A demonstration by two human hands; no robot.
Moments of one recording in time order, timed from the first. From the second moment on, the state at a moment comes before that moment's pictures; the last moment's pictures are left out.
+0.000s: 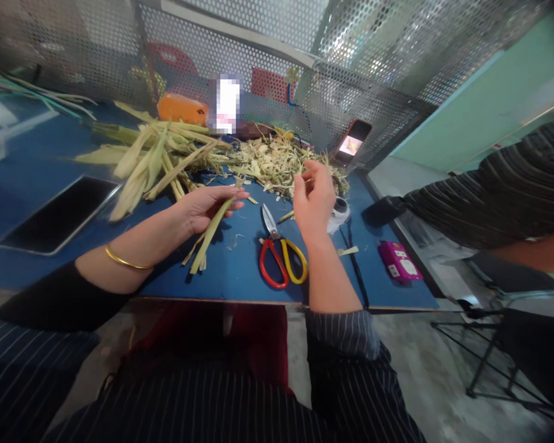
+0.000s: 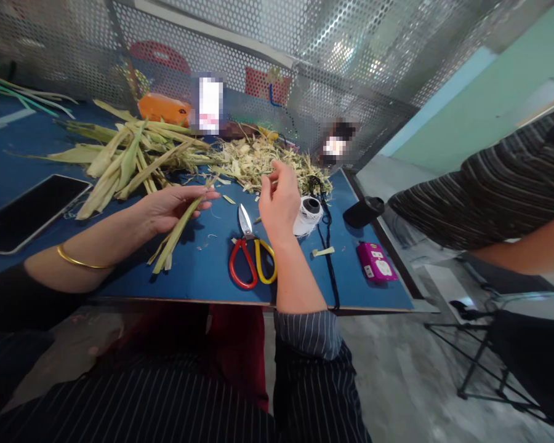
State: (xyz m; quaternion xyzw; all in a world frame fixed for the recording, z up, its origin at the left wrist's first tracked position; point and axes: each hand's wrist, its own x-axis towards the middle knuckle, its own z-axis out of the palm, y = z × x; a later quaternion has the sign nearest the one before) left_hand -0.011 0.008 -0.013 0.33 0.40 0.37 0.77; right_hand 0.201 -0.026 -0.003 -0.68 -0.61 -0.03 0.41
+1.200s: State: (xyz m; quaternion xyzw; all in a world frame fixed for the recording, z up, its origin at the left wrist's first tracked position) left_hand -0.010 -0.001 0.001 0.31 0.38 0.39 0.78; right_hand 0.200 -0.133 -0.037 -0.66 -0.44 0.38 0.48
